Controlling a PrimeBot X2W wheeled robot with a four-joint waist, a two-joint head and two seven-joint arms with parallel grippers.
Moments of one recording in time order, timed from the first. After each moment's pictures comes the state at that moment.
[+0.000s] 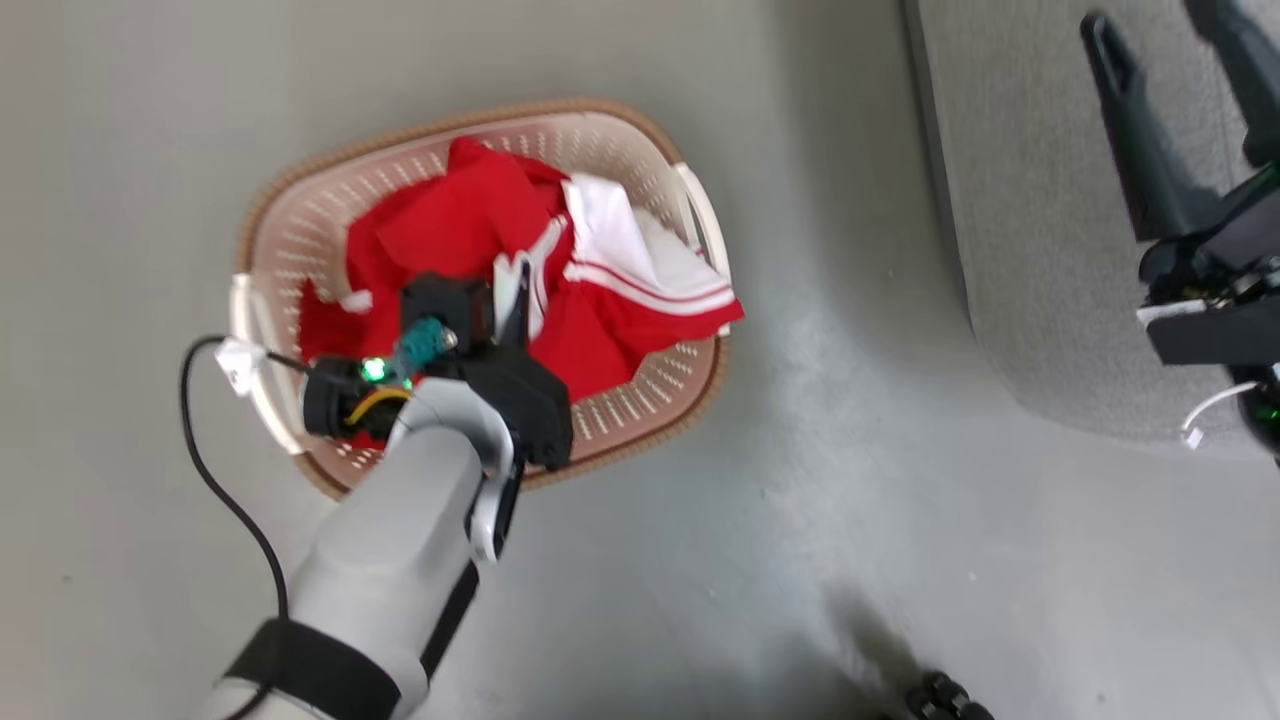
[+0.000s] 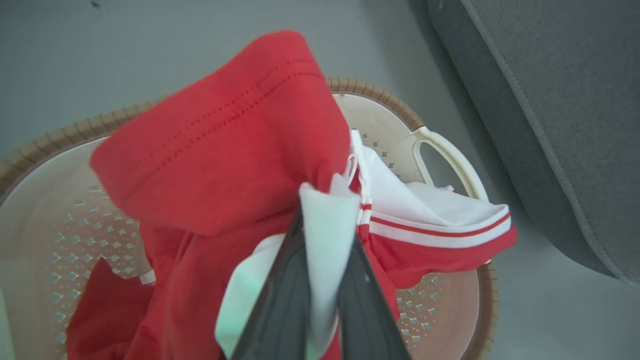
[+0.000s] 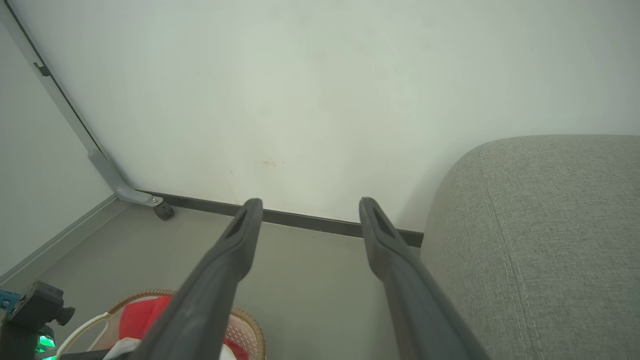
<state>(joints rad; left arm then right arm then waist) -0.87 0.04 -0.82 0.98 -0.81 0.12 -0.25 -0.68 -0.62 0.48 0.00 0.70 0.12 -0.26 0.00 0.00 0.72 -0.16</state>
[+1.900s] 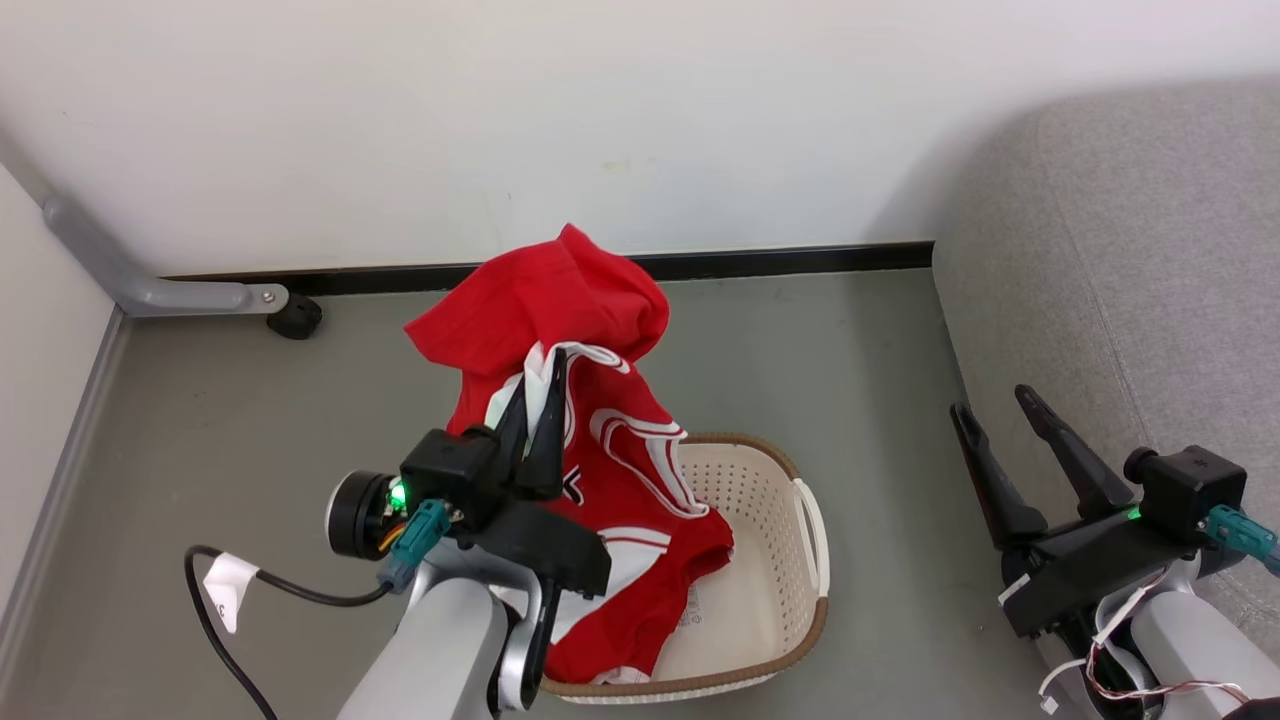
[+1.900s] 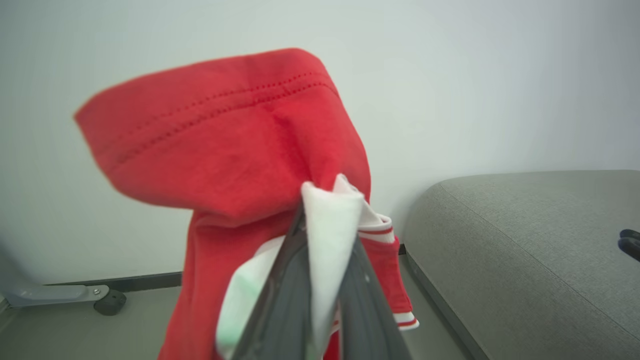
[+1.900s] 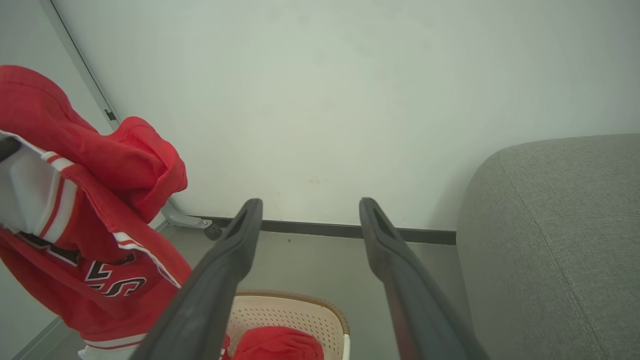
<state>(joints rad) -0.42 0.04 -0.48 0.44 -0.45 0.12 -0.25 -0.30 -0.33 0.42 0.36 0.55 0.12 -0.26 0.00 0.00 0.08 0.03</state>
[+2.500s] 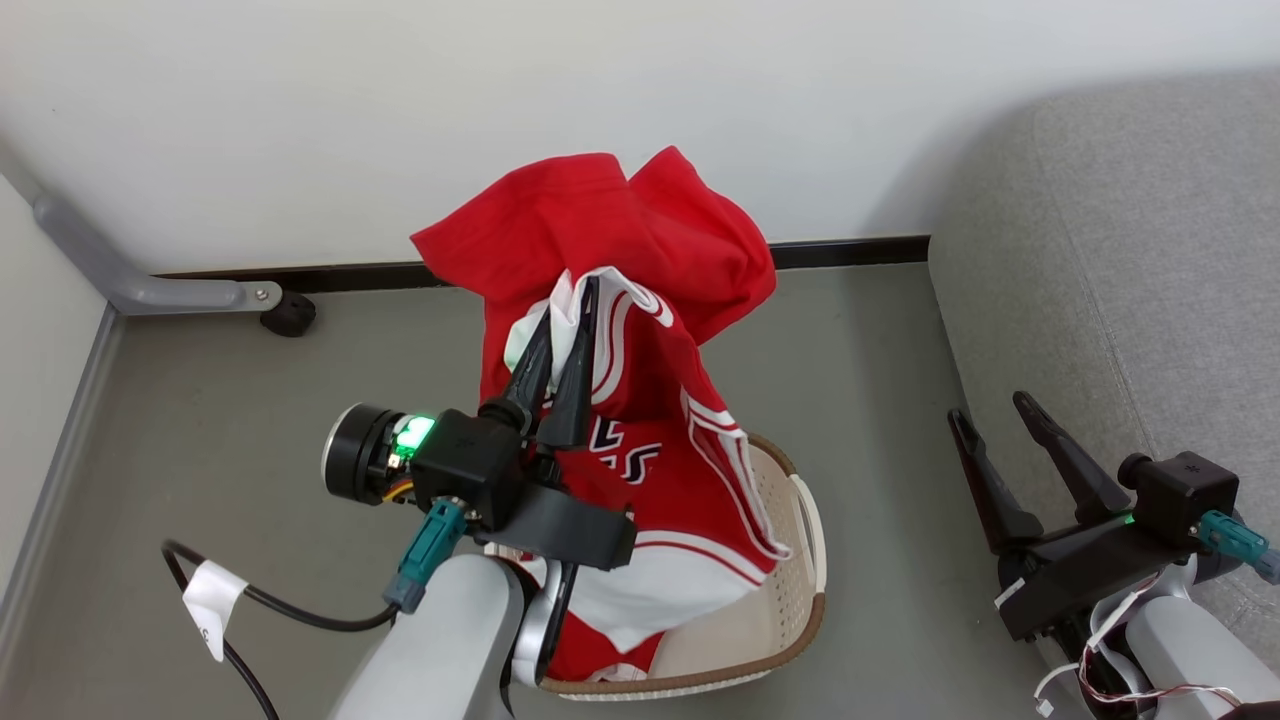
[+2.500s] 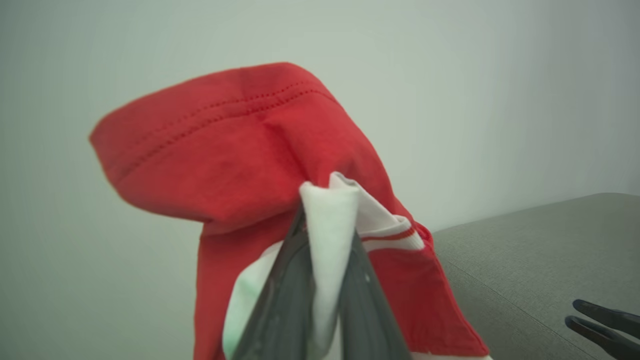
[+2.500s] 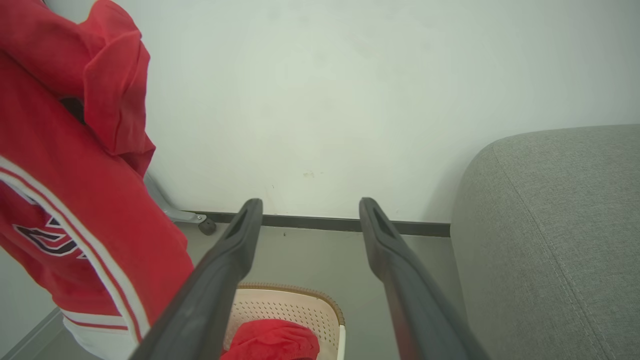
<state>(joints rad) -0.43 0.04 -0.48 0.20 -0.29 0.12 -0.25 -0.29 -0.31 0.40 0.38 0.52 0.12 -0.26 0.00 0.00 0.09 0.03</state>
